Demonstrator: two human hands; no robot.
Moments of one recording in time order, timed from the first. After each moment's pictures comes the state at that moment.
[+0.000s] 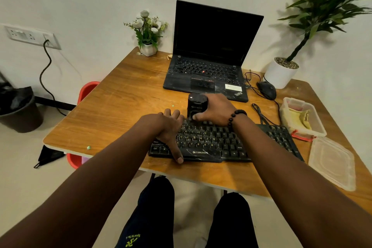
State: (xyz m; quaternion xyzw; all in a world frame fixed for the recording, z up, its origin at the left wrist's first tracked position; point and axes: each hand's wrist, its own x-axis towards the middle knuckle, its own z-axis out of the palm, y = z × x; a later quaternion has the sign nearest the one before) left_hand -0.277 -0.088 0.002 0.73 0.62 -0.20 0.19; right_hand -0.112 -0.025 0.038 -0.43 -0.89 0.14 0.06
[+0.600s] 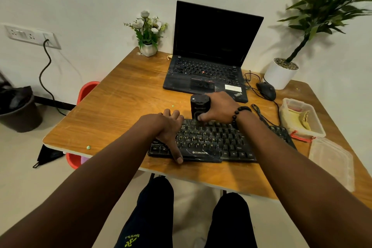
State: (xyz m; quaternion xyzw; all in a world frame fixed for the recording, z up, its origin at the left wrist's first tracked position) left_hand -0.278 -0.088 0.003 0.73 0.62 -0.20 0.20; right_hand -0.107 -0.024 0.052 -0.41 -0.90 0.11 0.00
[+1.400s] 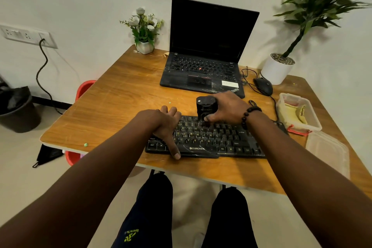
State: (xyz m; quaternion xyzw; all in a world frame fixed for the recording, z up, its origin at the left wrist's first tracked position) left_hand -0.278 -0.088 0.002 0.73 0.62 -0.22 0.19; right_hand -0.074 -0.034 0.055 -0.41 -0.90 0.15 0.01
